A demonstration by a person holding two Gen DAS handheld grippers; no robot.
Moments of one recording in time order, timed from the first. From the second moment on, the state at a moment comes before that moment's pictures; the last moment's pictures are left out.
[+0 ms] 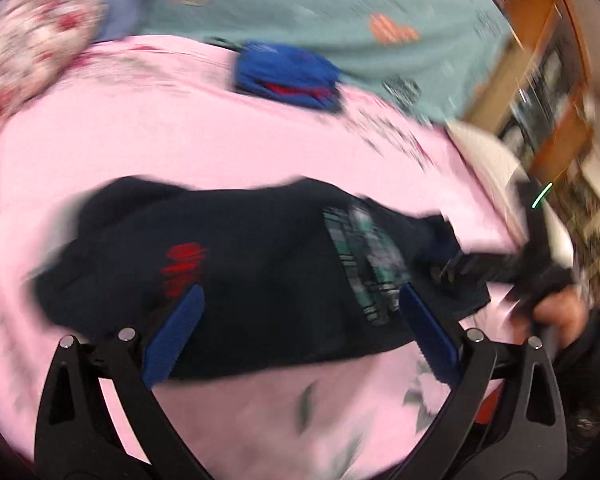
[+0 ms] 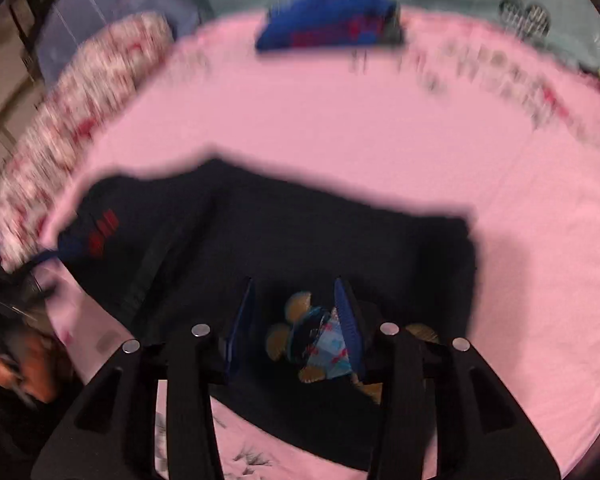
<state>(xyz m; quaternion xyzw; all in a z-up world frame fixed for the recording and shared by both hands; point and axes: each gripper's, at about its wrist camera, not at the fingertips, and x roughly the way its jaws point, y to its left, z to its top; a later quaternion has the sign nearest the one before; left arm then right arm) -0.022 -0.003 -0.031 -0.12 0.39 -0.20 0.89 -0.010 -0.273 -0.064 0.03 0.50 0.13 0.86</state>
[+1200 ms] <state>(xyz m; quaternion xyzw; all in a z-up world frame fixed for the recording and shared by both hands) -0.009 -0.159 0.040 -0.05 0.35 -0.31 0.88 -0.079 -0.402 0.010 0.18 0.34 0.07 0.92</state>
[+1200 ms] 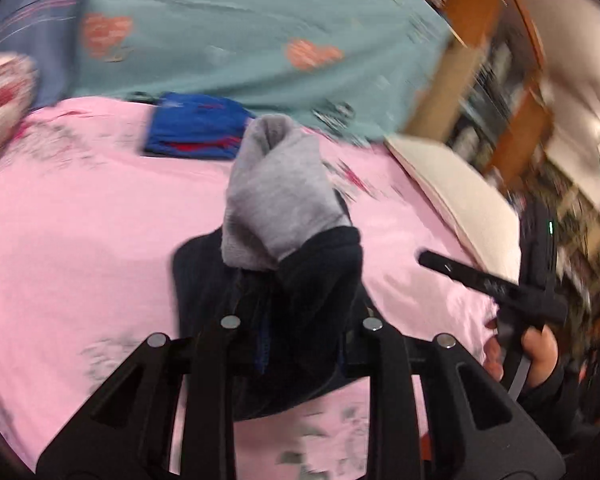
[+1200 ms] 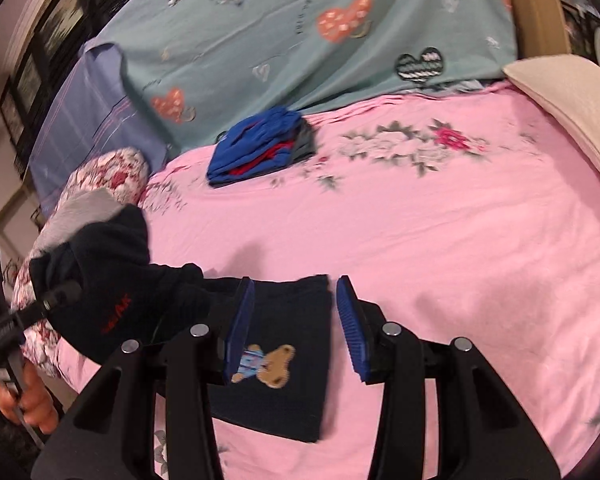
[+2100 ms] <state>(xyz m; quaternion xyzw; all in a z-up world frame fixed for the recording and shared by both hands) 0.020 -0.118 -0.064 -0.02 0.49 -0.26 0.83 -0.069 -0.379 -0.032 0.08 0.48 0.03 0.87</state>
